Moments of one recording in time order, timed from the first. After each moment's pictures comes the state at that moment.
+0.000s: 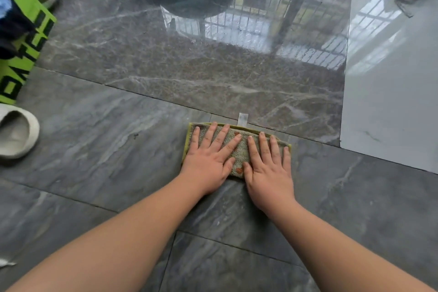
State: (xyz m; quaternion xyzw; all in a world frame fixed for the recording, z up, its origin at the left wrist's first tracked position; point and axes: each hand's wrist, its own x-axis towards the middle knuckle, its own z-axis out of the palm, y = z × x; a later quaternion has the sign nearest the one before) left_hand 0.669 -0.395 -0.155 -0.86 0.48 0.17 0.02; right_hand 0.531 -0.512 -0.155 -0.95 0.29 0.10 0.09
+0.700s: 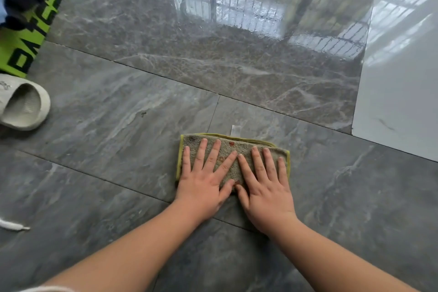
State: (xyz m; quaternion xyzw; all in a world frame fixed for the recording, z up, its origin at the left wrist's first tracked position) left_hand 0.600 -0.328 -0.162 -0.89 0.44 0.15 0.01; right_hand 0.479 -0.468 -0.157 -0.97 0.18 0.12 0.08
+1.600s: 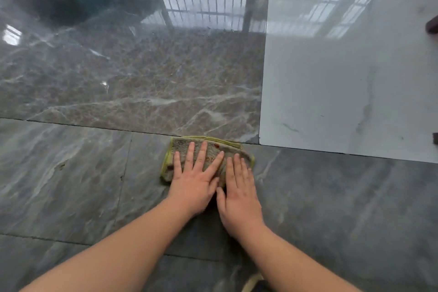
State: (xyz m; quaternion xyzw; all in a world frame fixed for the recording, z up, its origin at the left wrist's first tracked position) left_hand 0.556 -0.519 -0.127 -0.83 0.48 0.26 0.11; right_hand 0.423 -0.584 -0.143 -0.90 0.34 0.08 0.26
